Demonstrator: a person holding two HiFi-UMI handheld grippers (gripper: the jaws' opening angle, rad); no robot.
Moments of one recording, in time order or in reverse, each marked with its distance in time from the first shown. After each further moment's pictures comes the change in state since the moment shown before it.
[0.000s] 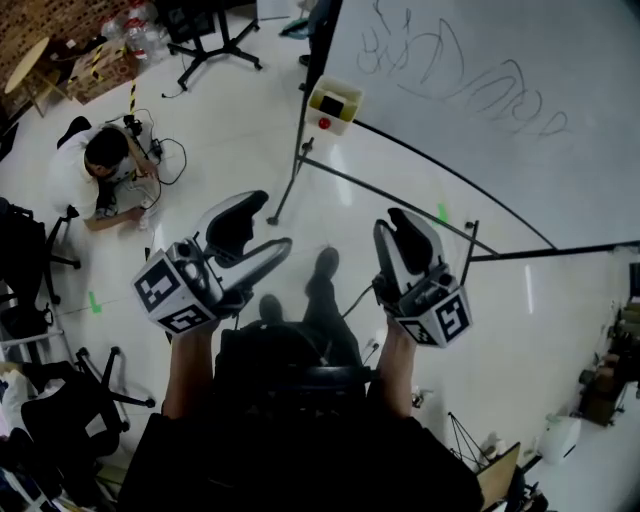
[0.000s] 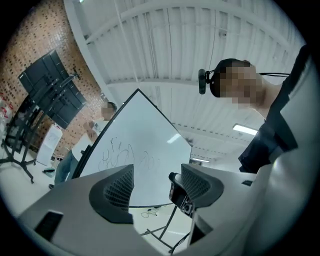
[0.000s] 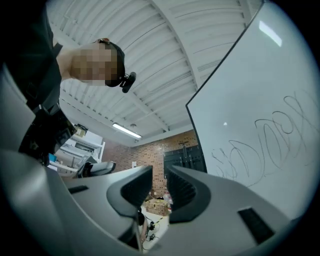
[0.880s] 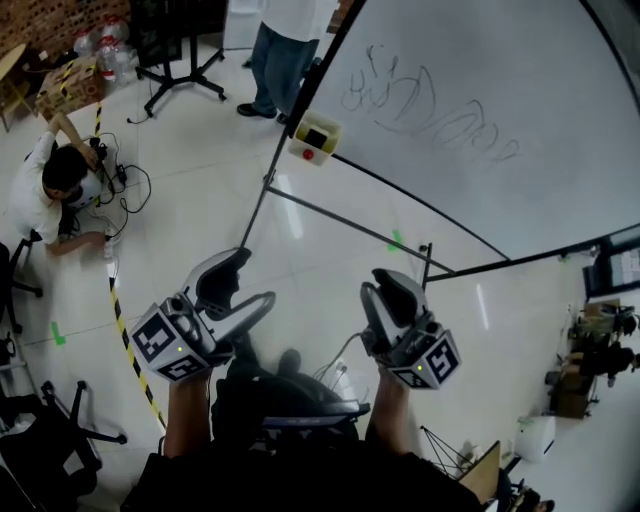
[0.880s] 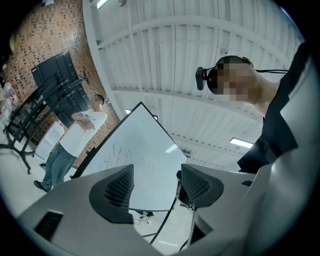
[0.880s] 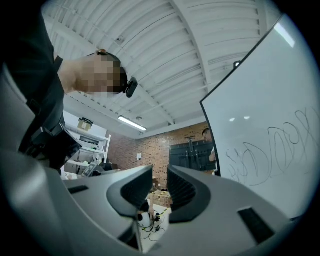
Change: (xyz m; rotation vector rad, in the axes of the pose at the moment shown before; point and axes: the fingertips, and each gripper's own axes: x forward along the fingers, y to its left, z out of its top) left arm -0.076 -0.021 0.007 -0.063 -0.127 -0.016; right arm -0.006 0.096 0.023 -0.064 0.089 0.025
